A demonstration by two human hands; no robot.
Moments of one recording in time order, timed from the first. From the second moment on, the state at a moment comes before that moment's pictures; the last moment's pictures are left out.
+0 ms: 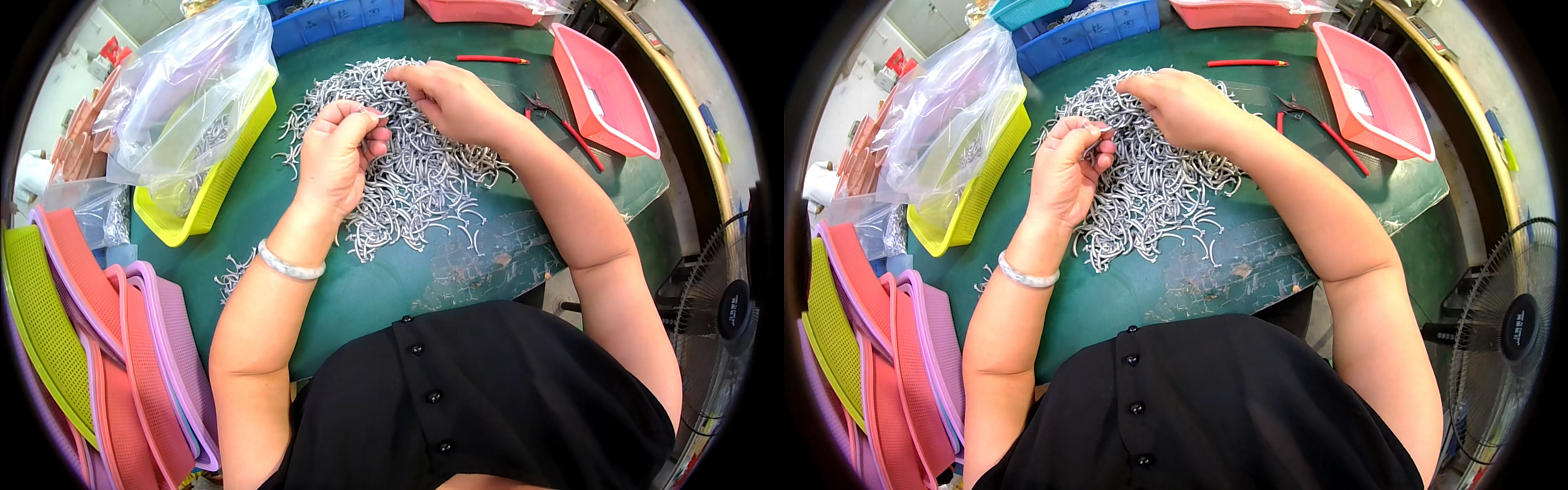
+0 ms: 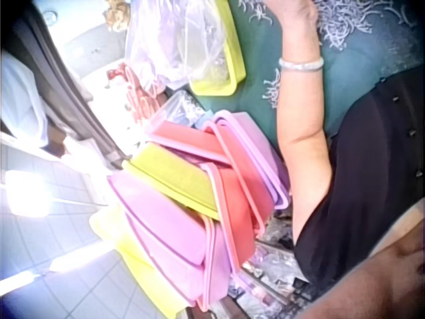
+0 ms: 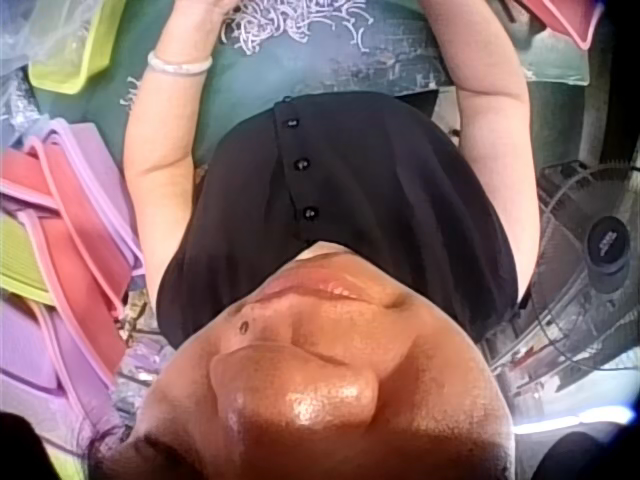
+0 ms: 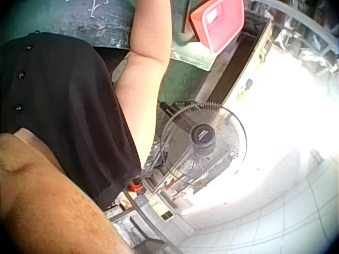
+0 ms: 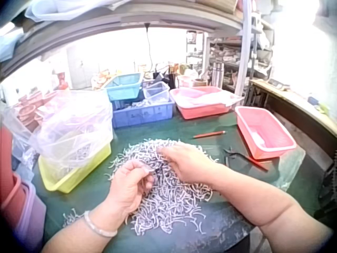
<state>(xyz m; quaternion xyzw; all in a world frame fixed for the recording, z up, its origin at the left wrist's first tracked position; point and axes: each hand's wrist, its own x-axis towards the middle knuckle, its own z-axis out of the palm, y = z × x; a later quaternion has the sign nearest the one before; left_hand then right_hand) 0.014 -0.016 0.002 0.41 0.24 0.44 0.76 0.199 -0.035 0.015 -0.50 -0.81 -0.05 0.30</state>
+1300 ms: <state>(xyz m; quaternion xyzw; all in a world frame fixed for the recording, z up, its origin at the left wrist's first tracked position) 0.008 -0.015 0.004 0.43 0.19 0.26 0.84 0.197 -0.041 0.022 -0.49 -0.83 -0.03 0.25</state>
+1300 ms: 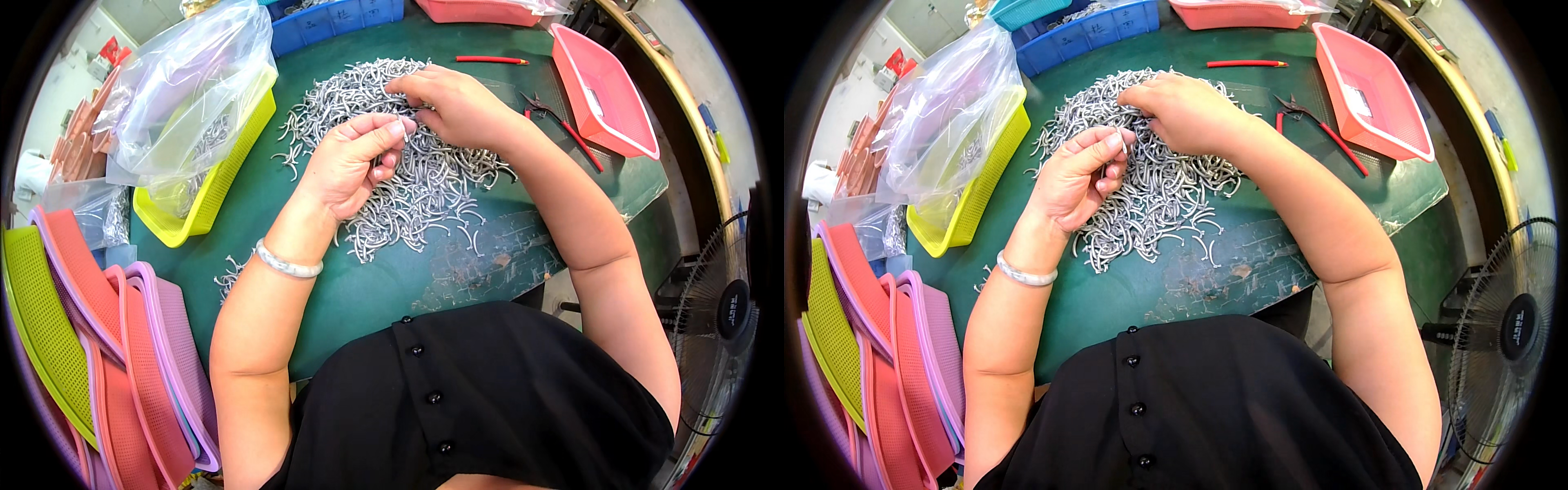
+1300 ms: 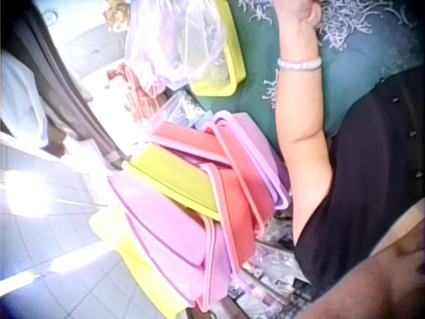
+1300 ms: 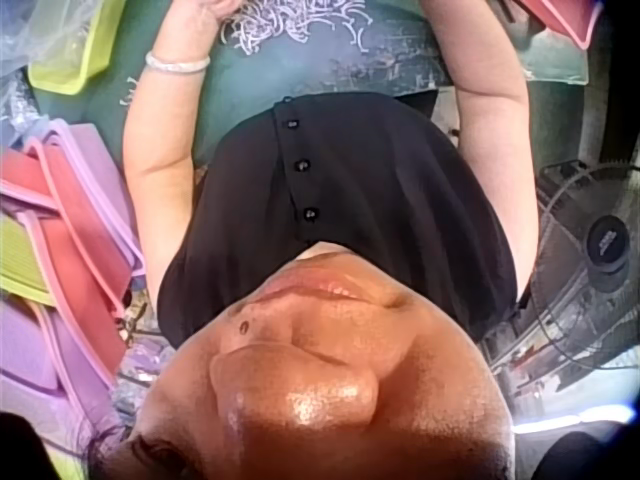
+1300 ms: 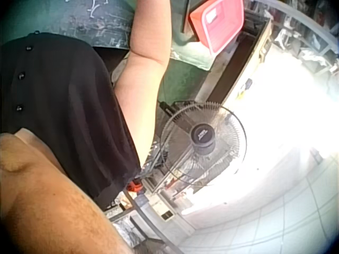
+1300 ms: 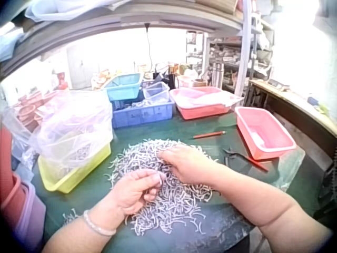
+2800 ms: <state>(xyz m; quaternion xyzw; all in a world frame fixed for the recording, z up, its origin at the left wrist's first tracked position) -0.021 -0.013 0.044 0.61 0.31 0.23 0.69 0.210 -0.032 0.024 -0.50 -0.73 0.25 0.39</state>
